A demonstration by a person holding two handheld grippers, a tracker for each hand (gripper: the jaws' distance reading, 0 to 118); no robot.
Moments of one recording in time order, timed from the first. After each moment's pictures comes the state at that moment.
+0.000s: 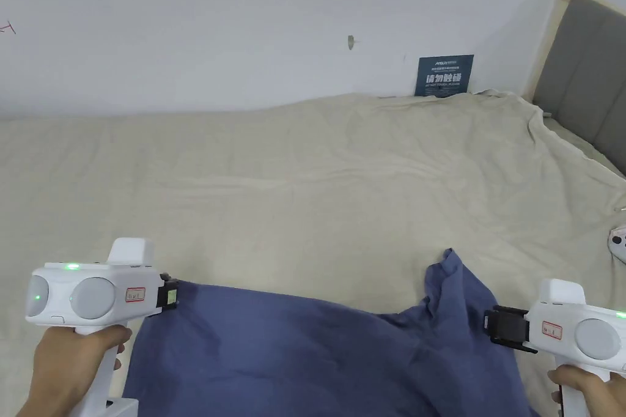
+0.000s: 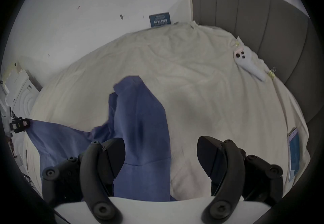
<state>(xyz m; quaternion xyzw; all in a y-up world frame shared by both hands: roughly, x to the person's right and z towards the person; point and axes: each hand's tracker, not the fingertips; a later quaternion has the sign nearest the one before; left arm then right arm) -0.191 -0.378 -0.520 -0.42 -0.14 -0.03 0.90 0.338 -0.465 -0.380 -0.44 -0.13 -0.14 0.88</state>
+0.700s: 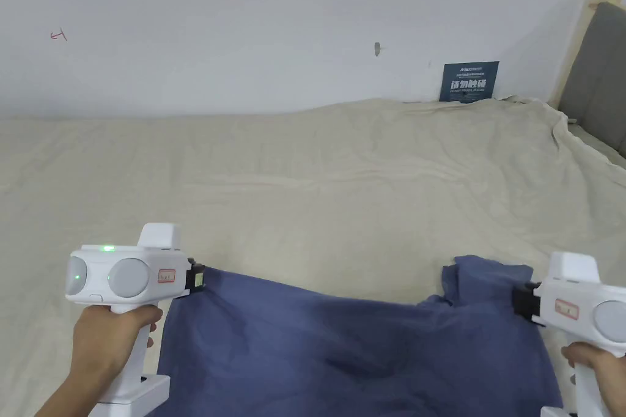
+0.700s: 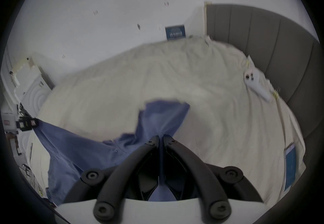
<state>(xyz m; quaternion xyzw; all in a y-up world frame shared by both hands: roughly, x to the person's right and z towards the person) -0.203 -0.355 -0.499 -0.40 -0.12 -0.02 0.91 0.303 -0.393 -0.358 -0.35 -0.07 -0.11 0.93</state>
